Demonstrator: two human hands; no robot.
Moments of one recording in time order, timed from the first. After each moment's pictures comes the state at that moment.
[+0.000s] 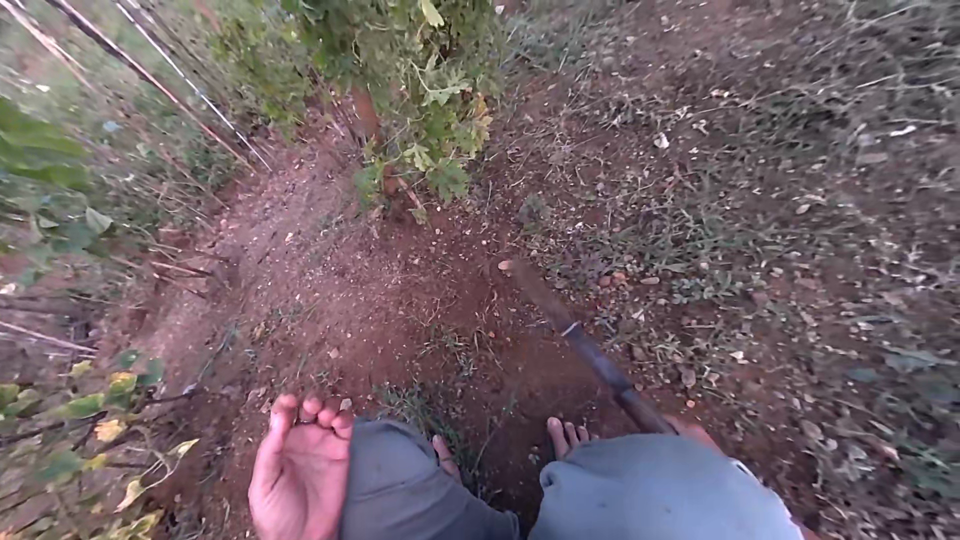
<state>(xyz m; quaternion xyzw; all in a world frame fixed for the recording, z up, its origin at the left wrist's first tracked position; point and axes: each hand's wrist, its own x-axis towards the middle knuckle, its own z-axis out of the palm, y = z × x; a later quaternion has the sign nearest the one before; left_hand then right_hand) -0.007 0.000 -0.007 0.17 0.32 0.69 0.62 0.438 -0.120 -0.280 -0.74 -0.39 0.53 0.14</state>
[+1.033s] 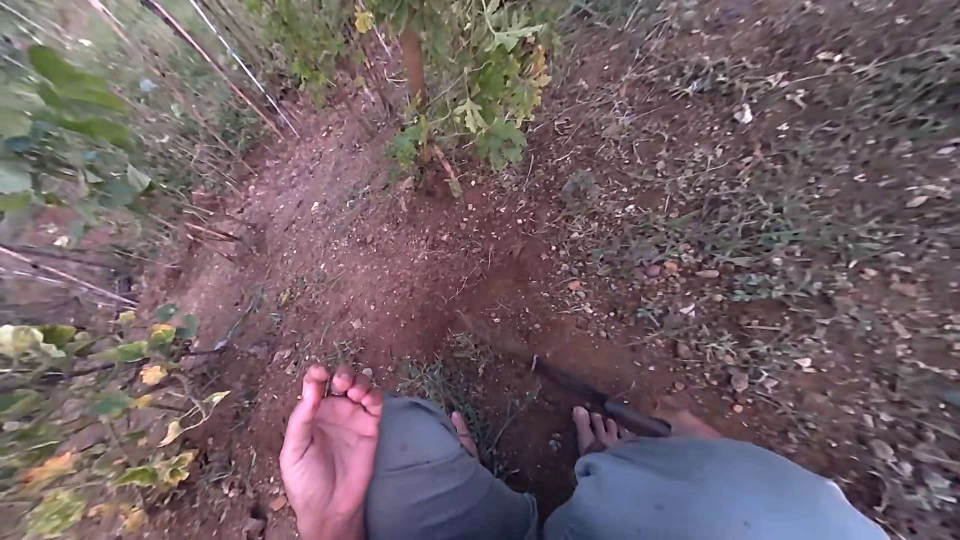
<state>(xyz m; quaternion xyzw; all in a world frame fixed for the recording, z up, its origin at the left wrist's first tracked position) -0.011 -0.008 -0.003 0.15 0.27 0.71 0.64 0.353 -0.048 -0.184 -0.71 -0.41 0.53 -0.22</state>
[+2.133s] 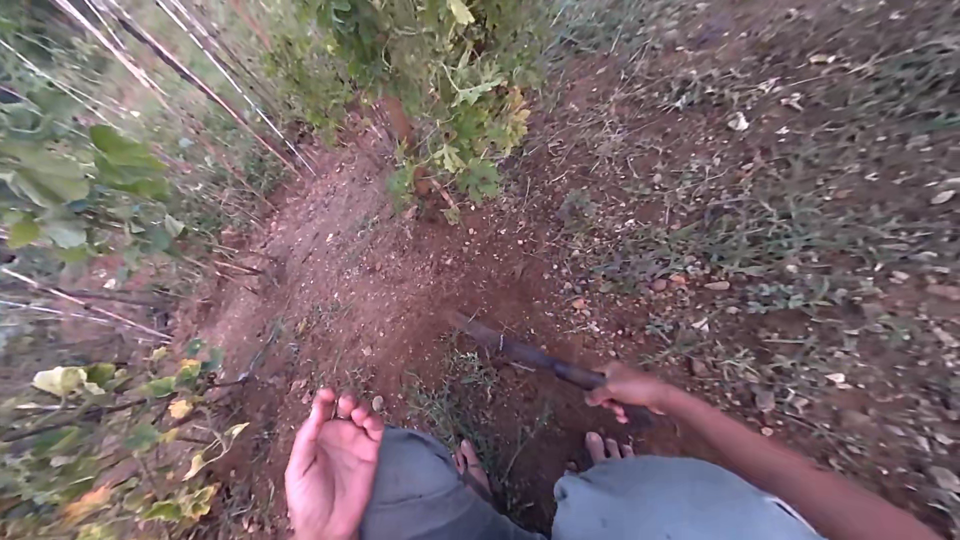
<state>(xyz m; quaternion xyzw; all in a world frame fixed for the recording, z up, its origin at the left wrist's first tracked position) -0.005 0.001 -0.005 0.15 0.32 0.67 0.65 0.352 0.041 -0.259 -0.60 -0.34 0.73 -0.01</state>
